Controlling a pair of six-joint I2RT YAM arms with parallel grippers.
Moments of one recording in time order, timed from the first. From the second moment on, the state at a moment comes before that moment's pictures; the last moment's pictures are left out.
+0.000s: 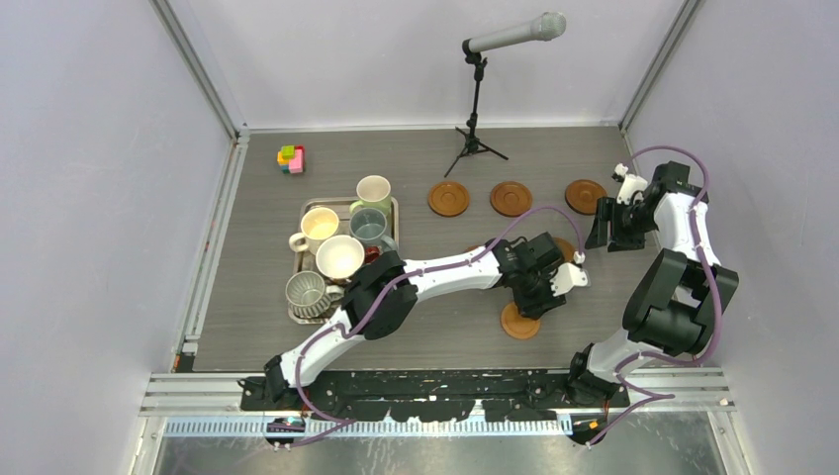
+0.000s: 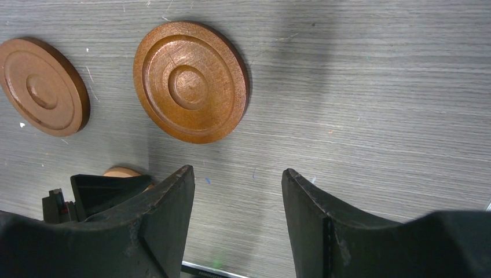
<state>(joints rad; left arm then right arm) -1.18 2.43 2.06 -0.60 0.34 0.25 -0.43 1.57 1.22 -0.93 -0.38 -0.34</state>
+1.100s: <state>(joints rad) -0.98 2.14 2.05 -0.82 0.28 0.29 -0.31 1.58 1.23 -0.97 -0.43 -0.34</state>
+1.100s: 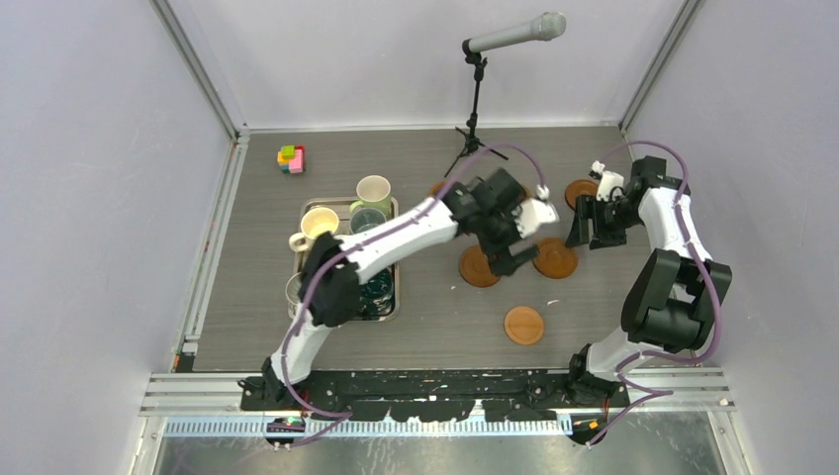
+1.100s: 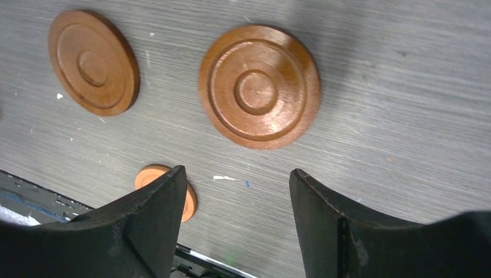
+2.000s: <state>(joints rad) 0.01 1.59 1.63 -1.10 0.34 0.51 0.19 1.73 1.52 -0.88 -0.42 -0.18</state>
